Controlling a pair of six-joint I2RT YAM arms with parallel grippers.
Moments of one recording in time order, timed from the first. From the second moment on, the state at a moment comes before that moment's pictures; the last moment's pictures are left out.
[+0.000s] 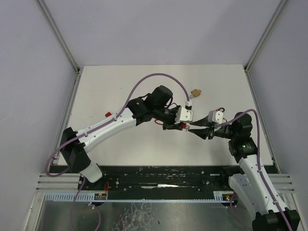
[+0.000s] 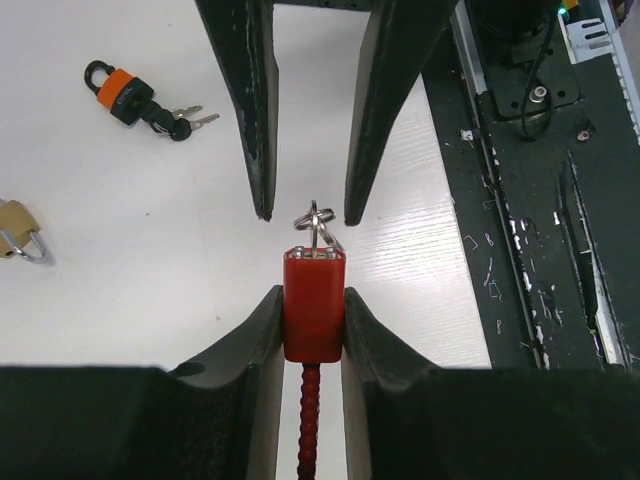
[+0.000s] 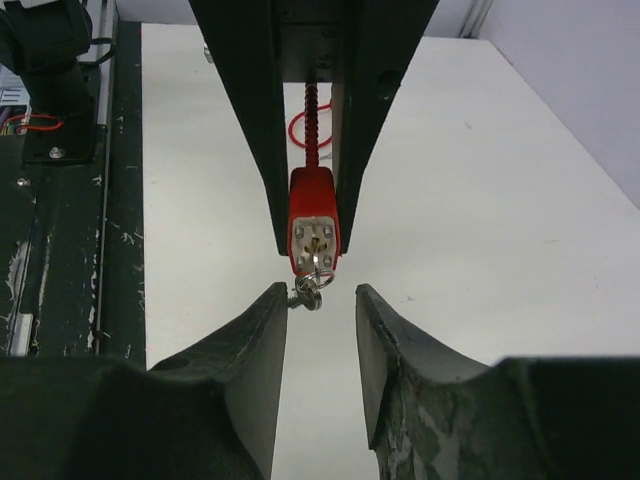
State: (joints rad) left arm -0.89 1.60 1.48 -0.59 0.64 0.63; right arm 0.16 0.68 0.51 -0.01 -1.14 -0.34
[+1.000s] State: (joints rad) left arm -0.90 1.64 1.49 -0.58 0.60 0.61; right arm 0.13 0.73 0.47 0.21 -1.16 -0.04
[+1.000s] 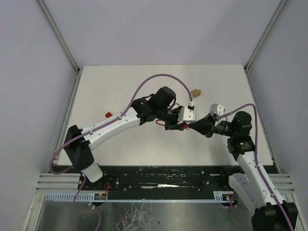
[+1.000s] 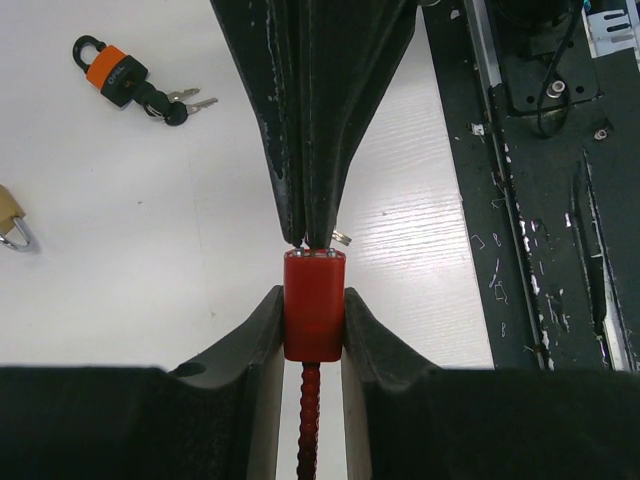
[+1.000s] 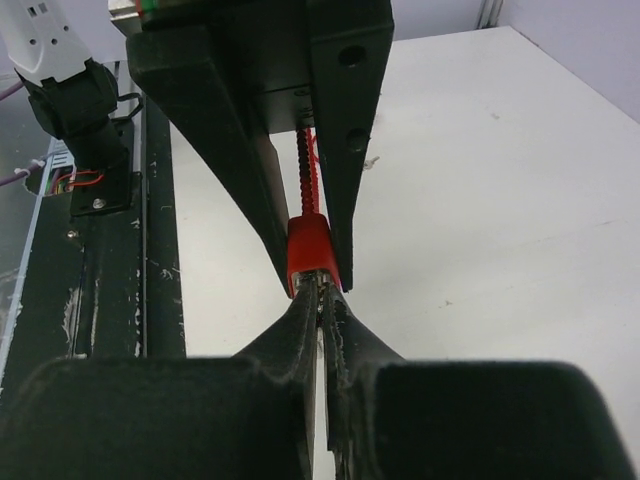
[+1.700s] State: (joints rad) left arm -0.90 1.68 1.55 -0.62 0.58 0.61; right arm 0.16 0.70 0.55 -0.10 -1.06 -0.44
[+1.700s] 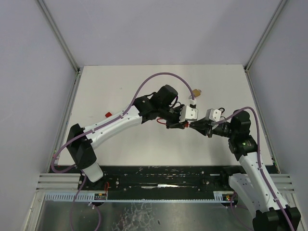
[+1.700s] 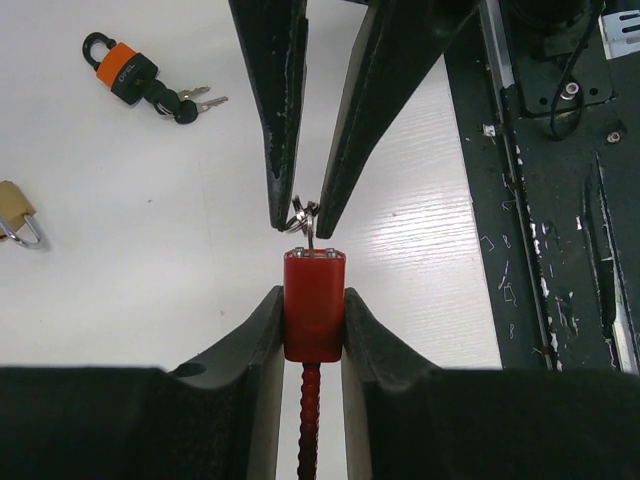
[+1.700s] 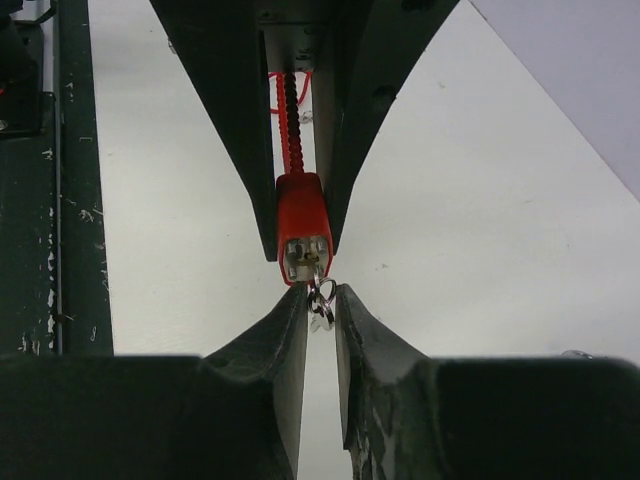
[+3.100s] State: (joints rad) left arm -0.90 1.46 1.19 -0.43 0.50 0.14; right arm 0.12 1.03 0.83 -0.55 -1.31 -0.79
